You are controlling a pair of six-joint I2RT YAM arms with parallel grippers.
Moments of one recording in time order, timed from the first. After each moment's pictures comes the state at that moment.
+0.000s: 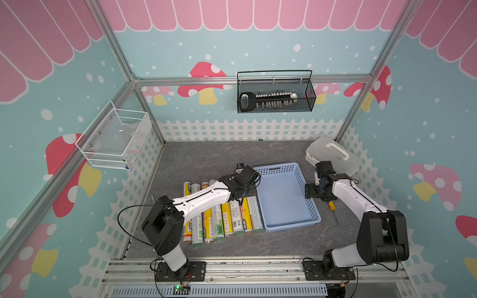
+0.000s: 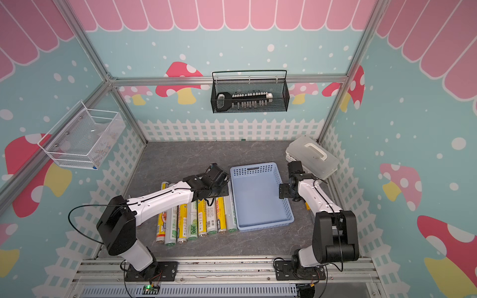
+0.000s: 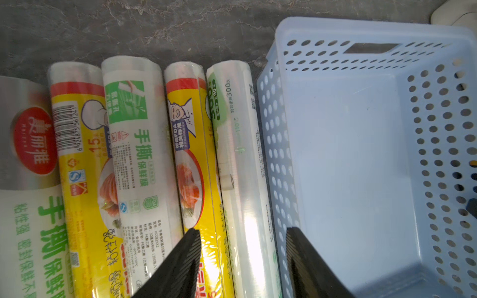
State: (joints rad) left arm -0.78 1.69 1.26 -0.59 -0.21 -0.79; right arm 0.03 1.46 0.96 -0.77 0.14 0.13
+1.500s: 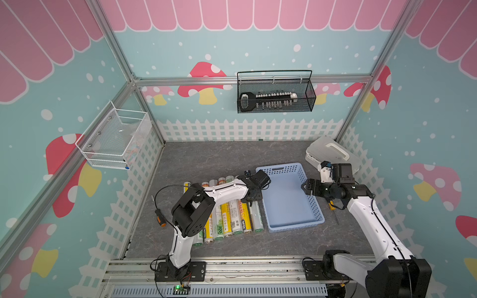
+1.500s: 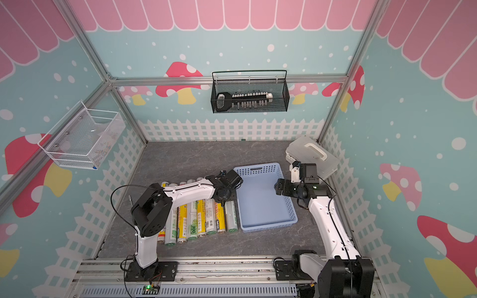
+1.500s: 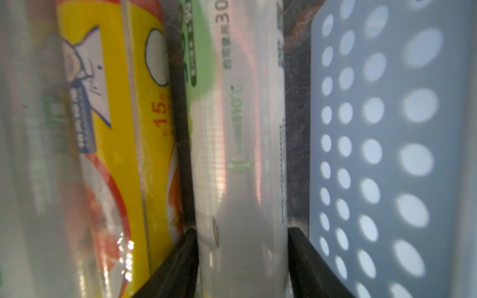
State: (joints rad) left arm -0.80 2.01 1.41 -0.64 -0.19 -0.89; right arm 0.00 1.13 0.93 -0.75 -0.28 0.17
